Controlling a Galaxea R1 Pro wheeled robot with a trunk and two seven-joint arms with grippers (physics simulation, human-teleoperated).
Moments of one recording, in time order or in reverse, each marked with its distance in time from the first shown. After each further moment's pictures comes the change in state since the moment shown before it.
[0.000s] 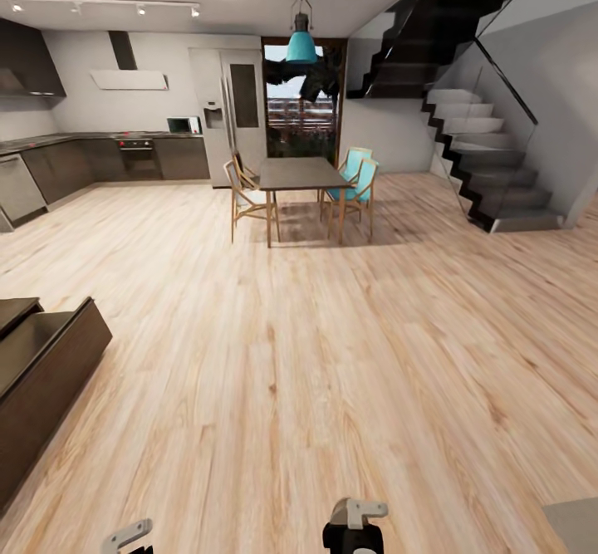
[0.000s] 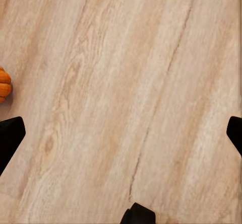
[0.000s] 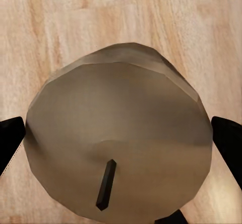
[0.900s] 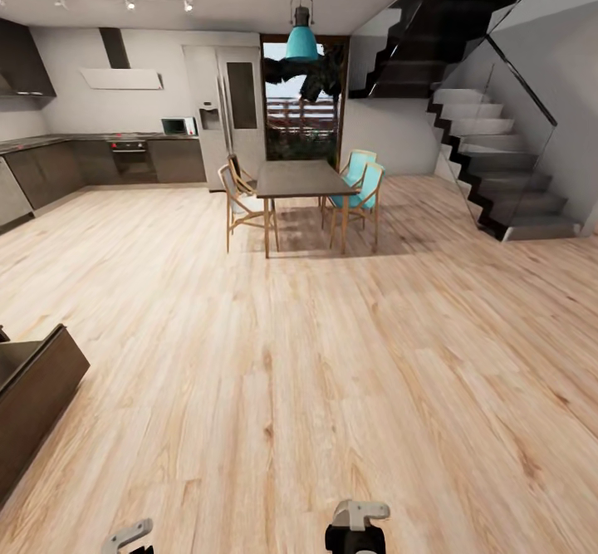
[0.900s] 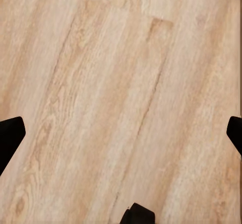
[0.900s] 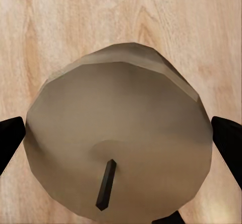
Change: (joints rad) left arm 0.000 -0.001 0.000 0.000 0.000 -0.001 0.000; right arm 0.004 -0.008 0.004 0.000 0.000 -0.003 0.003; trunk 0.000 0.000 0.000
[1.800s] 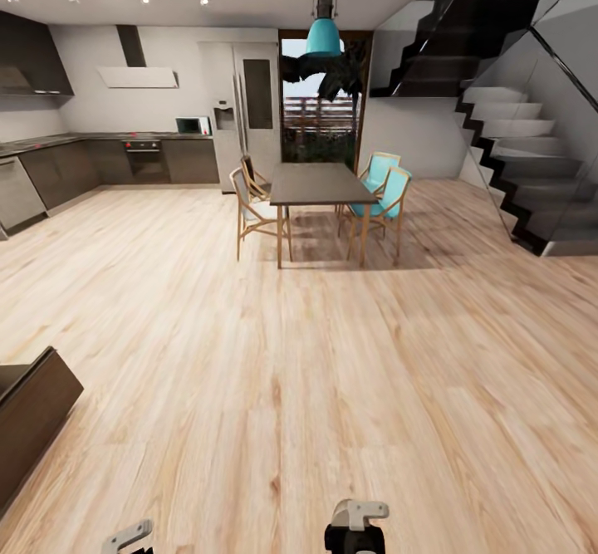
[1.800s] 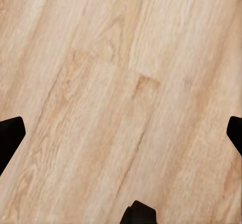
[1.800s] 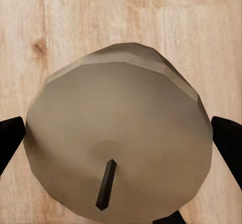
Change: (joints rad) left arm 0.000 0.000 0.000 0.006 0.000 -0.001 0.000; right arm 0.000 0.000 0.002 0.000 0.002 -0.001 0.005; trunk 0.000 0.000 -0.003
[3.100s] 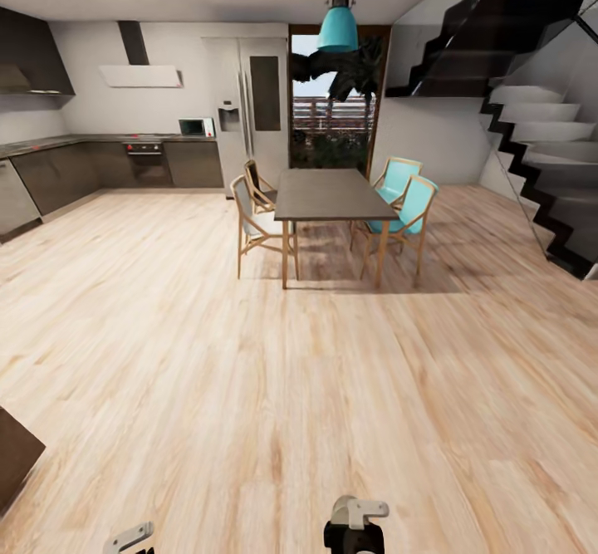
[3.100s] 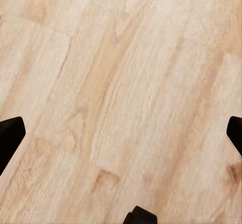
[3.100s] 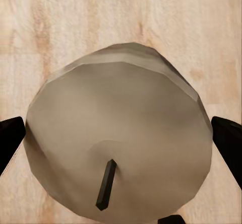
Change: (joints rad) left arm 0.000 -0.010 0.000 0.021 -0.017 -0.049 0.000; right arm 0.001 0.001 0.002 0.000 0.001 -0.028 0.002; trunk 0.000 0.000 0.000
